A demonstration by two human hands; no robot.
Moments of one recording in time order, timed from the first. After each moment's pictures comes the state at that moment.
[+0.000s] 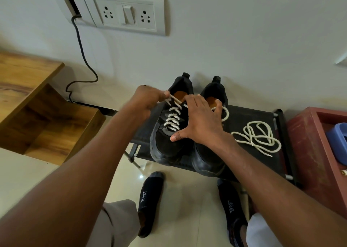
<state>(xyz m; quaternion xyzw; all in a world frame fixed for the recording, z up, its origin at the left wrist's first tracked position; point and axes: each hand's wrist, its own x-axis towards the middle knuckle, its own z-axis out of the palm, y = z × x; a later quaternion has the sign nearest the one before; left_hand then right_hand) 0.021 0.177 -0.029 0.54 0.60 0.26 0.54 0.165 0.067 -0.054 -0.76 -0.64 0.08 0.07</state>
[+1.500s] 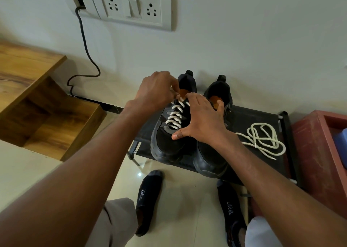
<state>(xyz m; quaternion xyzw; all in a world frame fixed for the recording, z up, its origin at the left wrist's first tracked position) 0.027 0.184 -0.027 0.86 0.47 0.14 0.17 0.165 0.070 -0.057 -0.74 -0.65 0.12 0.09</state>
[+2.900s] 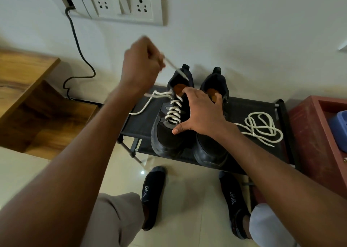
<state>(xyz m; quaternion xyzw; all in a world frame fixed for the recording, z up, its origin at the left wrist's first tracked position) 0.012 0.177 0.023 0.72 0.49 0.38 0.31 0.169 0.065 -0.054 -0.75 -0.65 0.14 0.09</state>
